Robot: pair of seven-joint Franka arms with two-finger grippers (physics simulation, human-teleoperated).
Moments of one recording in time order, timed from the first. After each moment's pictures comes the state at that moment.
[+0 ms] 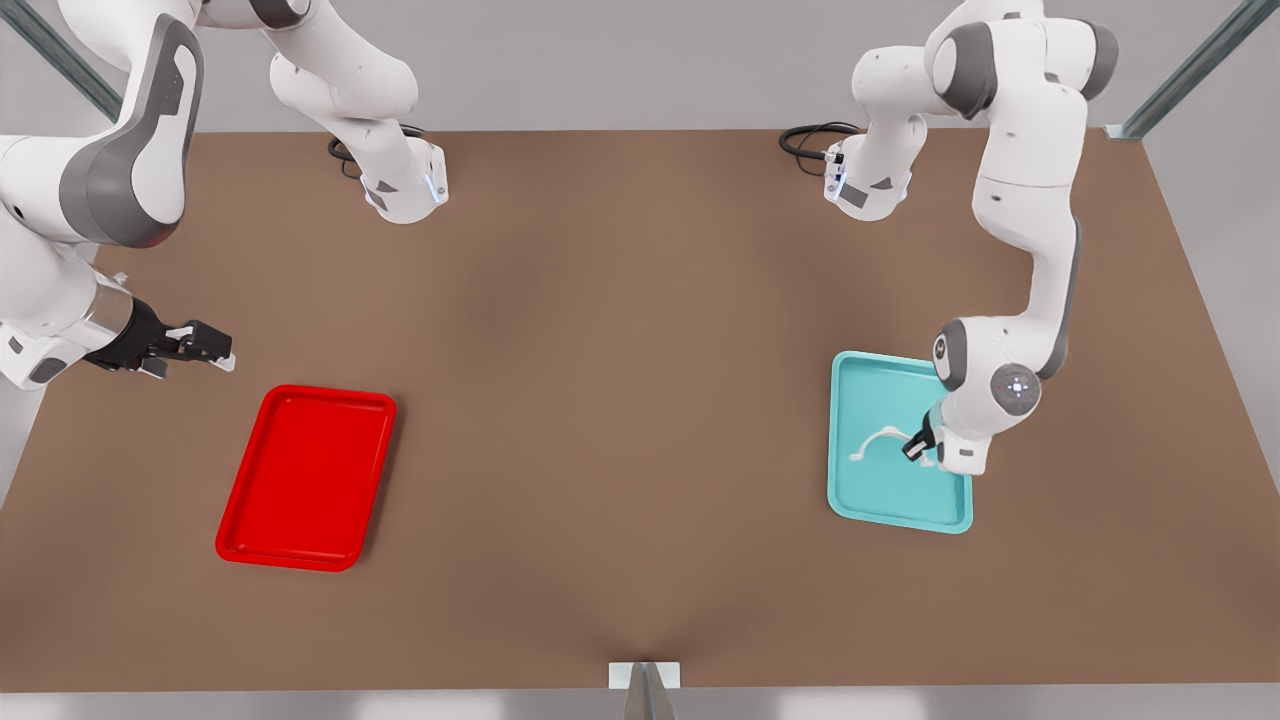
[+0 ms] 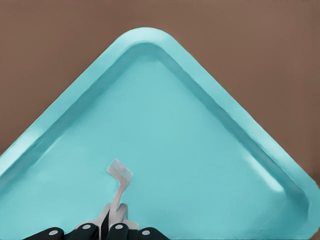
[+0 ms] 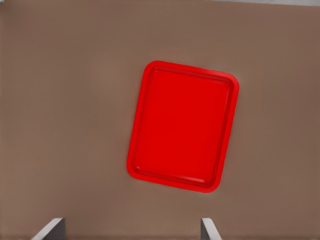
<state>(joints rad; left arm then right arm) -0.09 0.49 0.05 -1.95 -0.06 2.43 -0.62 -0.12 0.16 0.05 -1.43 0.04 1.55 -0.17</state>
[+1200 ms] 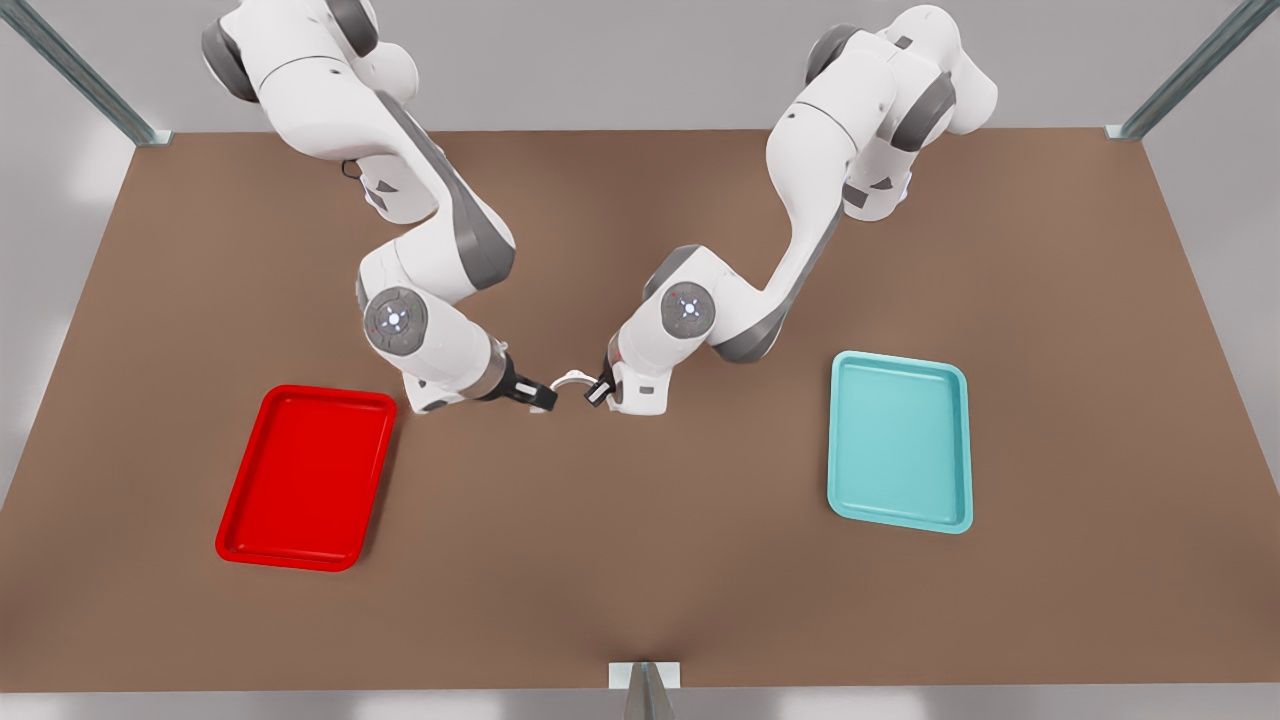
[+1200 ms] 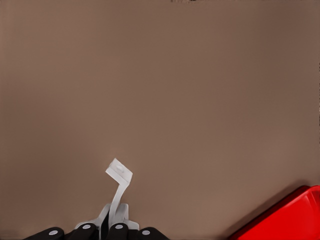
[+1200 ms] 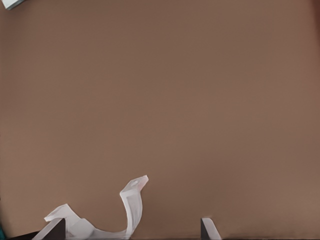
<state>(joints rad) -0.72 0.72 -0.03 -1.22 -0.33 2.14 -1.45 0.30 0.41 0.22 -1.47 0.16 1.89 0.86</state>
